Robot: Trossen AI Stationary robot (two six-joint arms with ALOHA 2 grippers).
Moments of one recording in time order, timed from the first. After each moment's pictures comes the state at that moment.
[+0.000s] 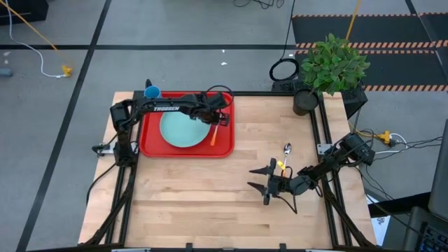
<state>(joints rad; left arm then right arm) 0.40 1.91 1.39 -0.65 -0.08 -0.85 0.58 1.80 0.34 1.39 0.78 -0.41</state>
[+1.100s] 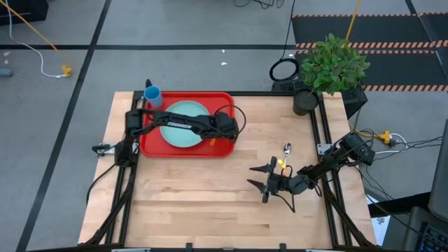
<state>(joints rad) 0.20 2.06 1.40 -0.50 -0.38 -0.84 0.57 1.80 0.34 1.38 0.82 -0.40</state>
